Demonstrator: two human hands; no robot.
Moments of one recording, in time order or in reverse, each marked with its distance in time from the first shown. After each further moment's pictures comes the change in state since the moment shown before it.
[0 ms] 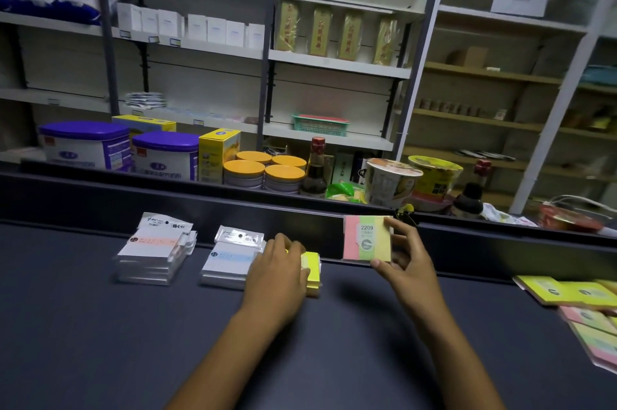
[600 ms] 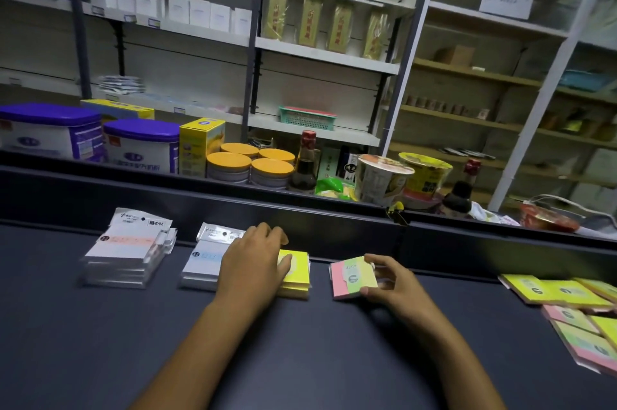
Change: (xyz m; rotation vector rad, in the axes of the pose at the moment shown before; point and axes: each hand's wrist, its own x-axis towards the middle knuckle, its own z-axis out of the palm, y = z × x) left_hand 0.021 -0.023 0.001 -0.012 0.129 0.040; right_hand 0.010 0.047 -0.014 -0.264 -0.225 0.304
